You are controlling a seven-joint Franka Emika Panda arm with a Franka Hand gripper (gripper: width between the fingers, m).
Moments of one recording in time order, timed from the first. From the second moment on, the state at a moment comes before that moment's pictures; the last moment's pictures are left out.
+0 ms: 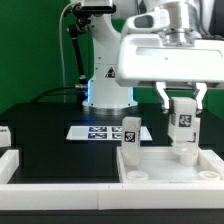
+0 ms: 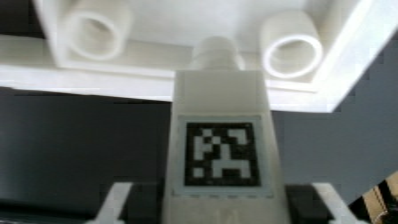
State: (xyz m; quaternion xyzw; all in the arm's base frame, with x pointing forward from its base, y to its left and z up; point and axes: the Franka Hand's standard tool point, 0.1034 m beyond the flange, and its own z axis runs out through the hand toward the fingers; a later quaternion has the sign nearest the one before) arm 0.603 0.085 0.122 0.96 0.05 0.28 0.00
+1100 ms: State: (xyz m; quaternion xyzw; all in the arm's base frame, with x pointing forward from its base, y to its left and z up) arm 0.611 0.114 0.096 0.97 0.05 0.24 -0.02
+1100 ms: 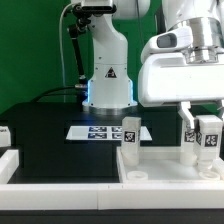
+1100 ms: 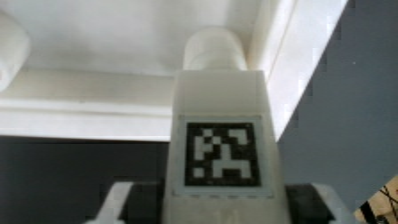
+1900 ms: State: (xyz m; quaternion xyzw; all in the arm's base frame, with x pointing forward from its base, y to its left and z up) arm 0.625 0.119 0.081 0.97 0.04 0.25 -0.02
